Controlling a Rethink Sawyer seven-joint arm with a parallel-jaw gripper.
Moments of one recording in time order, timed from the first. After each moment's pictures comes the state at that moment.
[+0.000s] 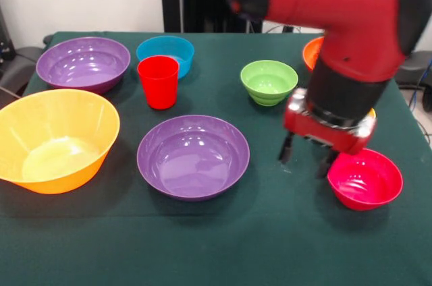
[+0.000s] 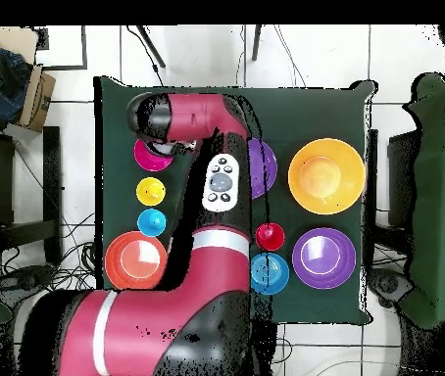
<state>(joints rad) 0.00 -0.21 -0.12 0.89 -0.01 0.93 2.18</state>
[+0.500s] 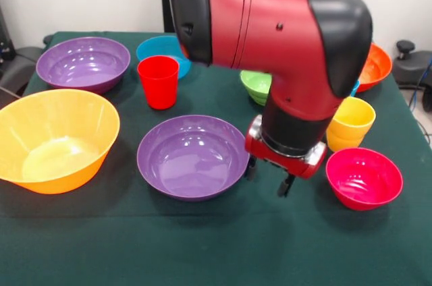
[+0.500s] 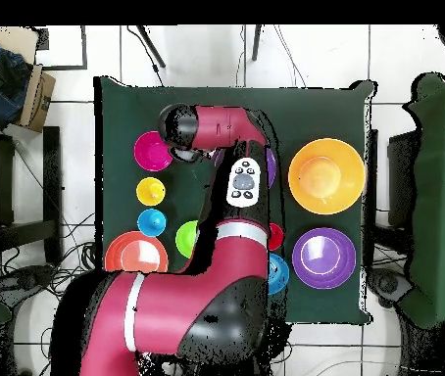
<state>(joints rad) -0.04 -0.12 -0.12 0.88 -0.01 0.88 2.18</state>
